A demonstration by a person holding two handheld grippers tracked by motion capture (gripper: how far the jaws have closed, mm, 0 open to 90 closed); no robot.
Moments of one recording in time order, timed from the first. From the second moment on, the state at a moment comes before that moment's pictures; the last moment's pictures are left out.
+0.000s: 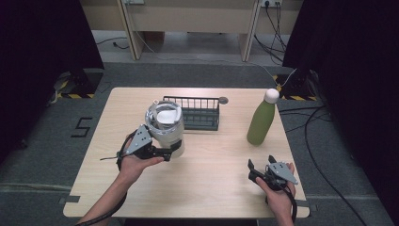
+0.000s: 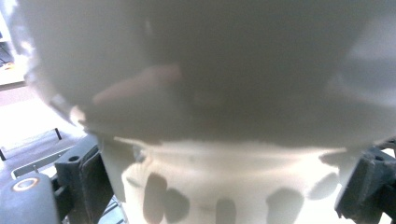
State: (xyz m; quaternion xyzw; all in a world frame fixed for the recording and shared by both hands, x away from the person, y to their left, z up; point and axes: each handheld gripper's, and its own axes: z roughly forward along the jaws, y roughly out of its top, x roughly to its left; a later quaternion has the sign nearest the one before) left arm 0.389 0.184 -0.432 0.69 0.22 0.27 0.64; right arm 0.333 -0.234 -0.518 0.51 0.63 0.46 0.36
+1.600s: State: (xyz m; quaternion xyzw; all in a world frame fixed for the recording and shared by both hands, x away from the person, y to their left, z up) left arm 0.424 0.184 -0.406 0.67 0.24 0.29 0.64; right arm 0.333 -0.234 -0.519 0.51 0.63 0.46 0.36
